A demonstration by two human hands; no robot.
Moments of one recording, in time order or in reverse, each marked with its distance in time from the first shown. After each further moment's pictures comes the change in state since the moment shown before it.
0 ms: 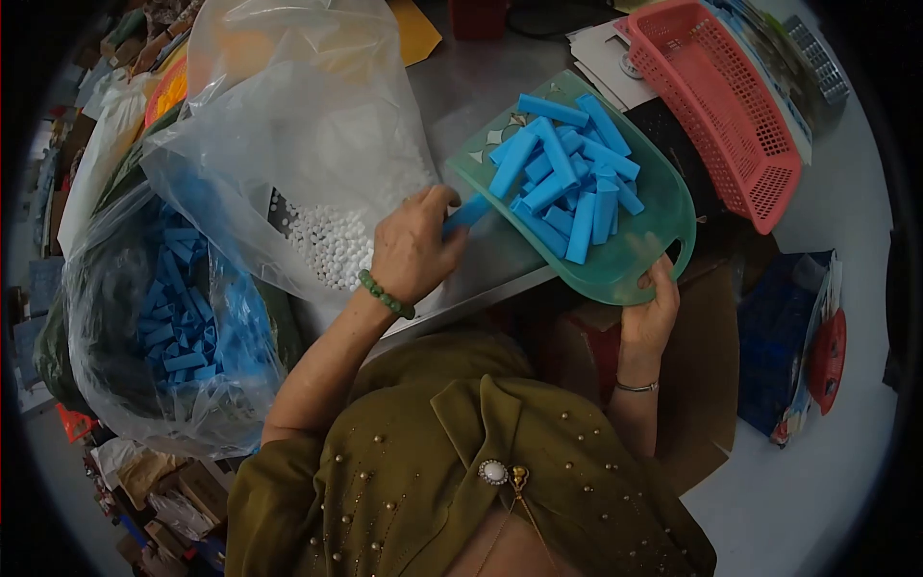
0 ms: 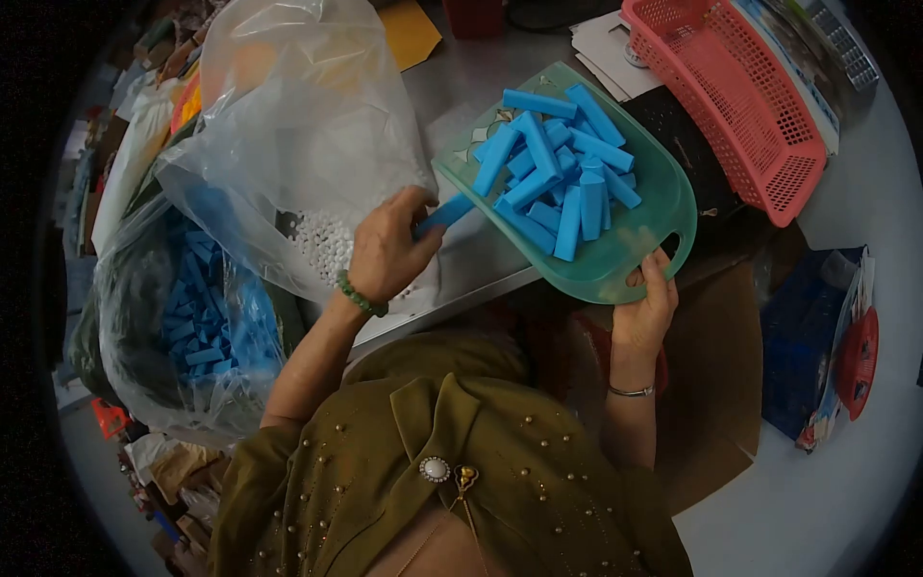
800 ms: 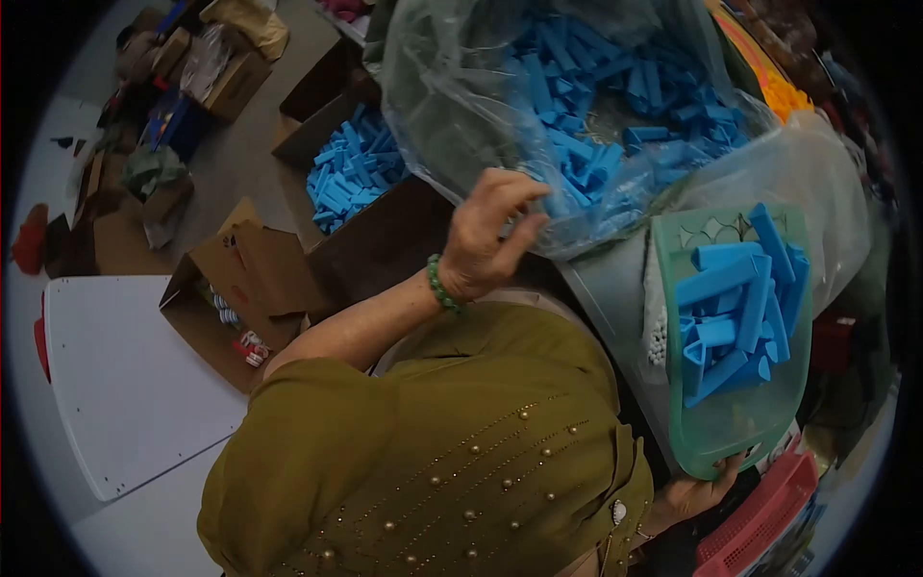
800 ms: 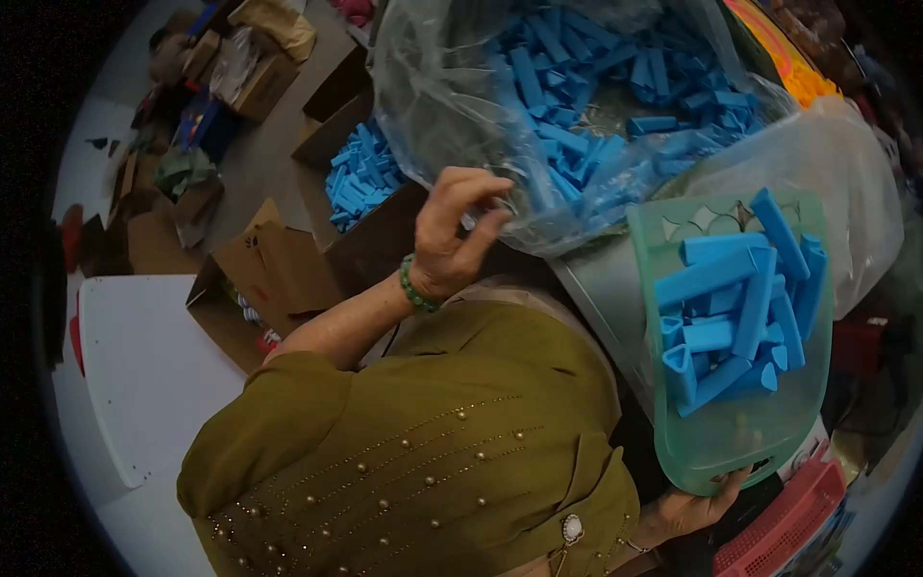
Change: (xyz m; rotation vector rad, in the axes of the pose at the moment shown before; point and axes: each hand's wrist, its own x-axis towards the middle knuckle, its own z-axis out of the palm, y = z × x) left_hand -0.293 0.012 -0.090 0.029 1.242 -0.141; right_hand -0.040 -0.061 0.038 0.336 -1.062 0.439
